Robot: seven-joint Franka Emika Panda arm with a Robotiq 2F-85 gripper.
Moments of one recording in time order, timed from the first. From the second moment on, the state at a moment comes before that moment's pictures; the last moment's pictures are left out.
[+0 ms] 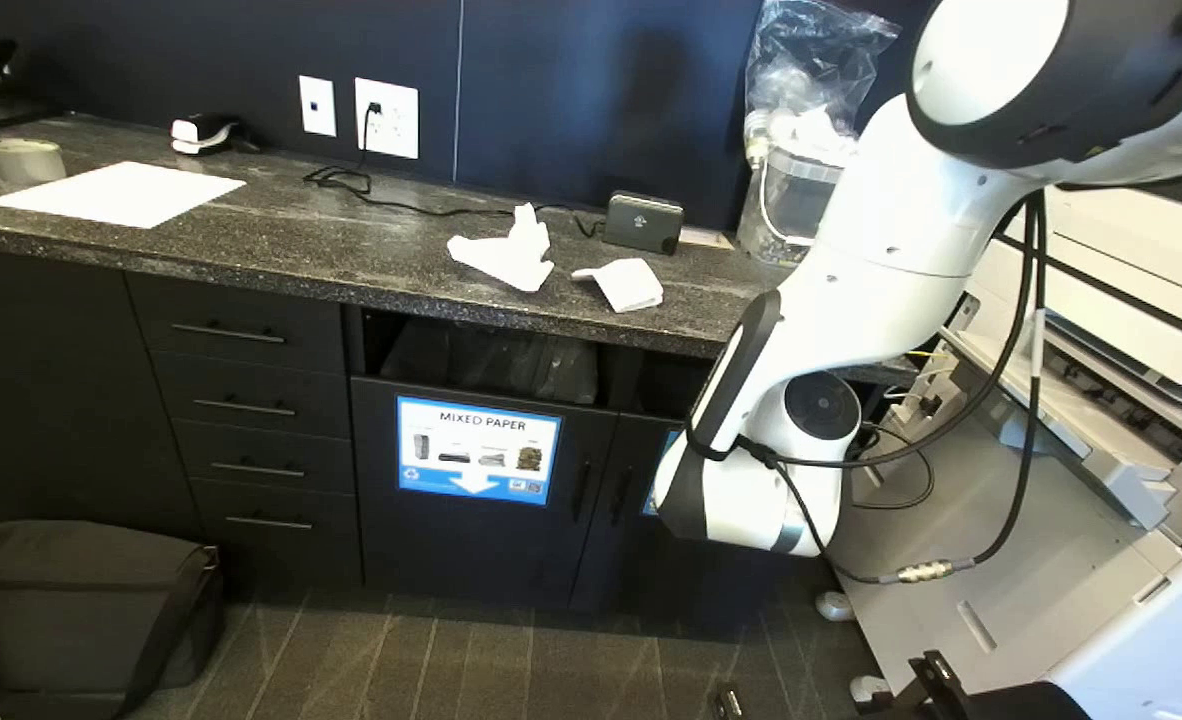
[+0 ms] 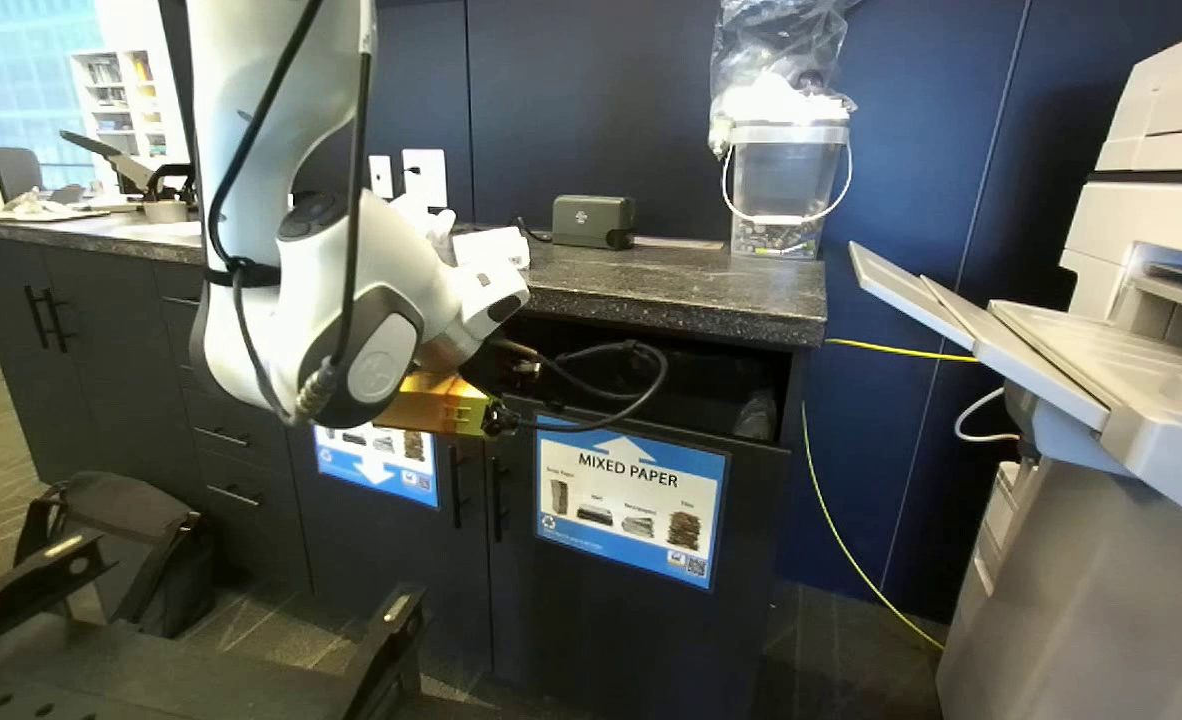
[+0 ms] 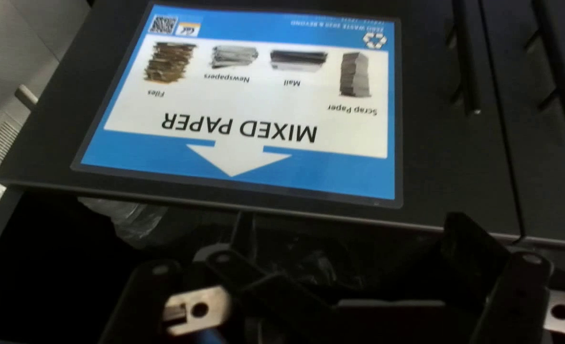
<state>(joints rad) 0.18 0.85 -0.05 -2.35 0.43 3.94 -0.13</state>
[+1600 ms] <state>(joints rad) 1.70 0.39 -1.44 -2.55 0.44 2.57 -0.28</state>
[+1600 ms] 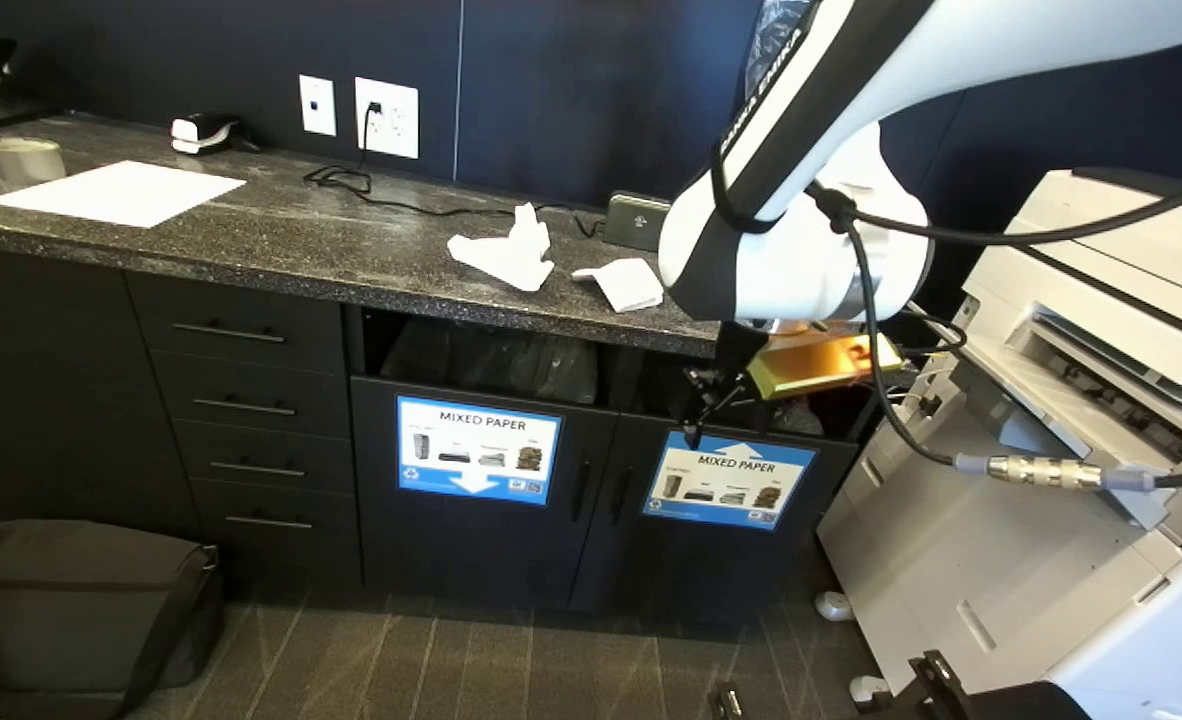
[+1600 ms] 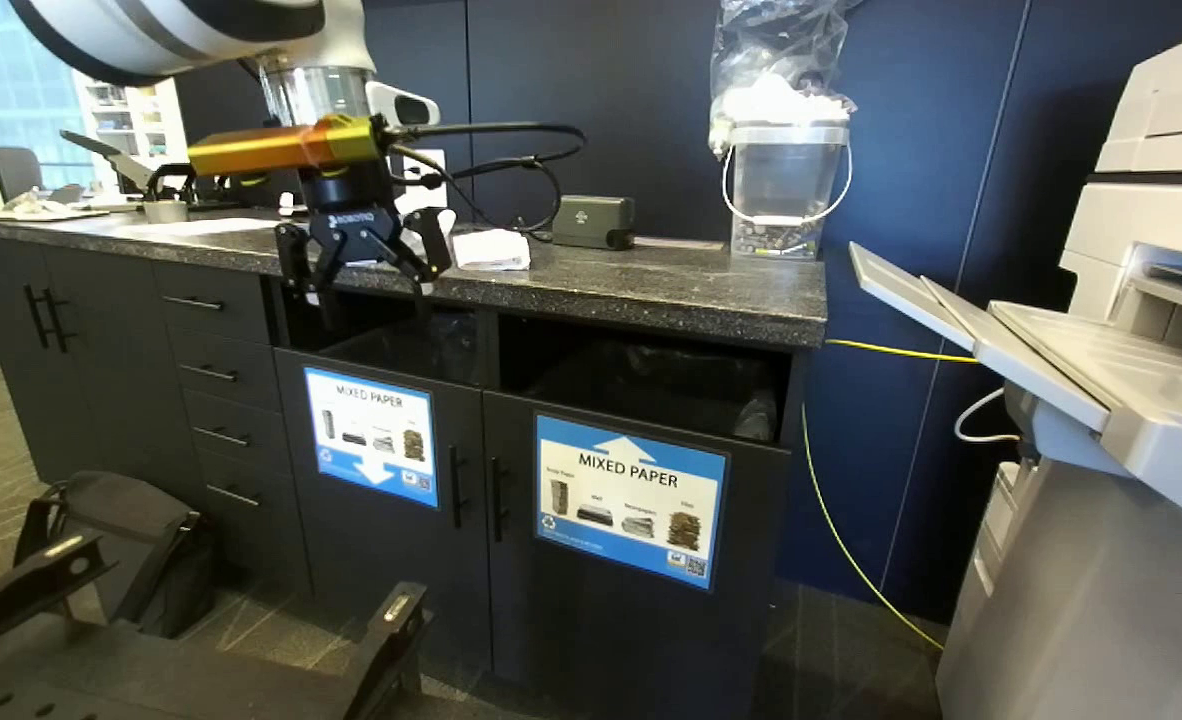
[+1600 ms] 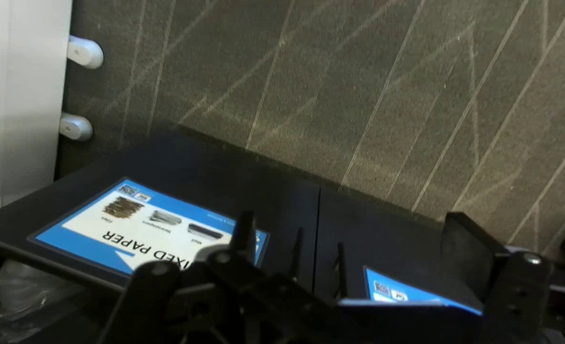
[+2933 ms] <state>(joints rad) 2.45 0.92 -2.39 -2.52 0.43 1.55 -0.62</state>
